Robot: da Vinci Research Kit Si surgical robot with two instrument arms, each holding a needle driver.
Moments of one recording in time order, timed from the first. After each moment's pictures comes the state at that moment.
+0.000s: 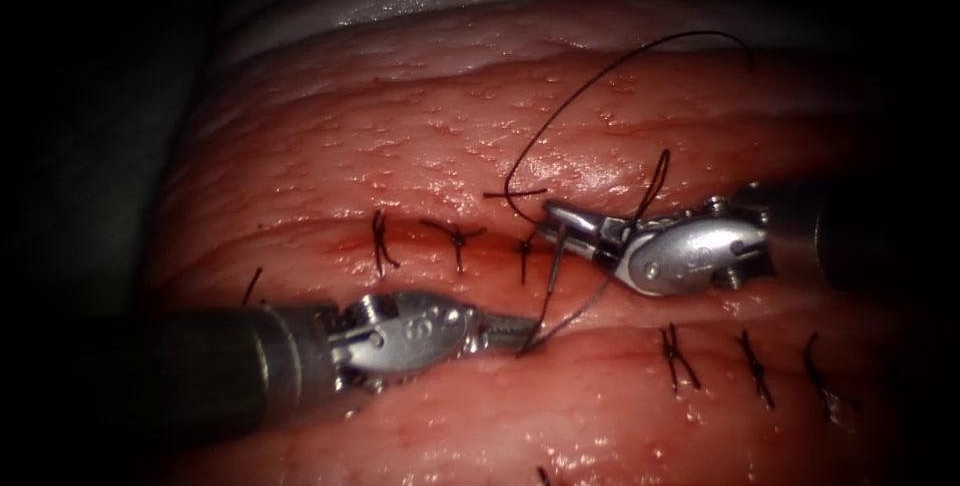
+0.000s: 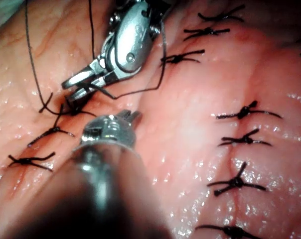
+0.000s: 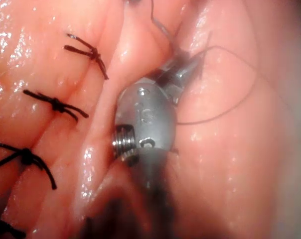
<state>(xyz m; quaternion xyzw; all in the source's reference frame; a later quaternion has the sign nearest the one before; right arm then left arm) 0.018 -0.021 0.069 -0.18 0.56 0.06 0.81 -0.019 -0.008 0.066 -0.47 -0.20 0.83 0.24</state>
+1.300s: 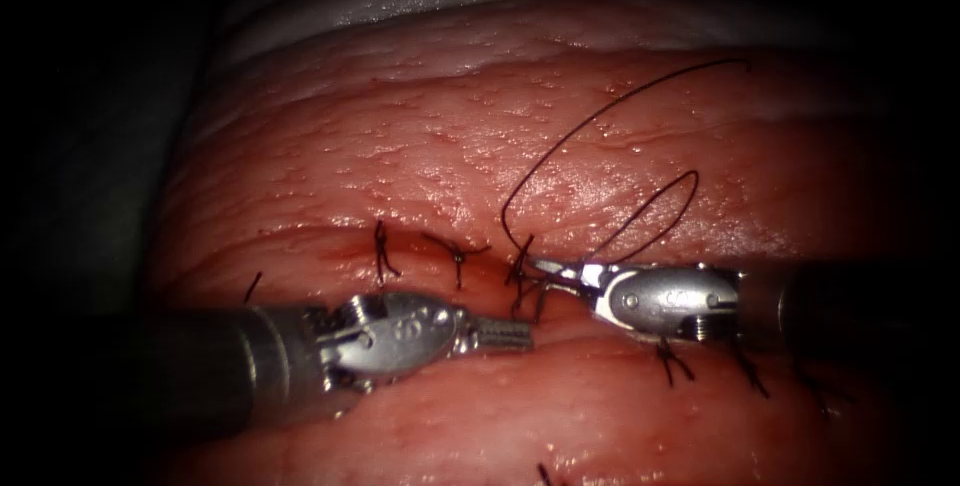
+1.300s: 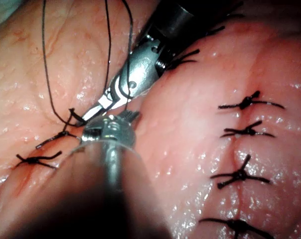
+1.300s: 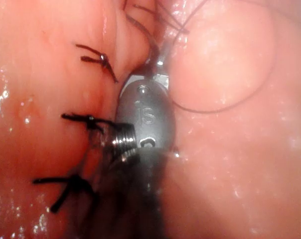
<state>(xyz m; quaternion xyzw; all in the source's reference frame) 0.016 -0.030 0.077 0.08 0.43 0.05 0.90 -0.019 -0.009 0.066 -0.47 -0.20 0.83 0.24</state>
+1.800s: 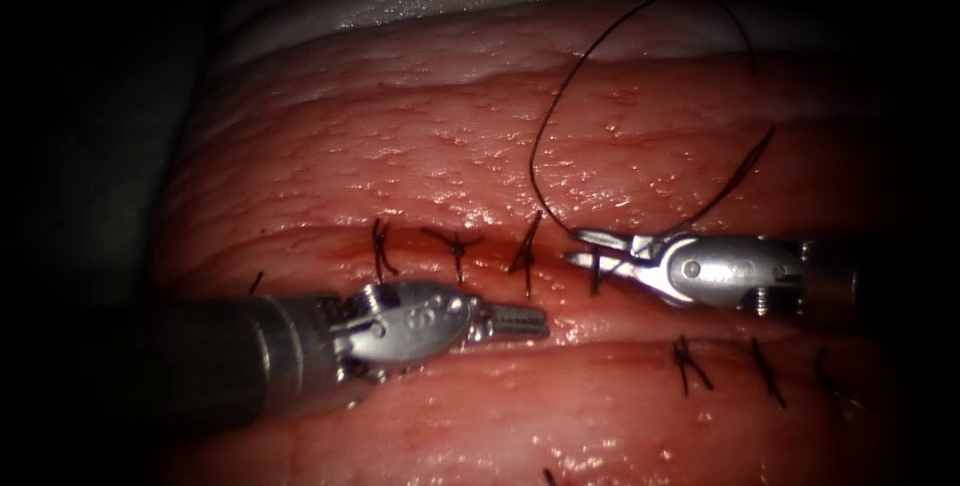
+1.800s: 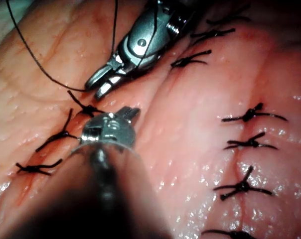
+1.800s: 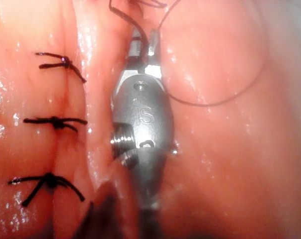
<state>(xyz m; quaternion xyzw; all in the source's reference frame) 0.016 -0.017 0.067 0.03 0.58 0.18 0.79 -0.020 -0.007 0.065 -0.49 -0.18 0.82 0.24</state>
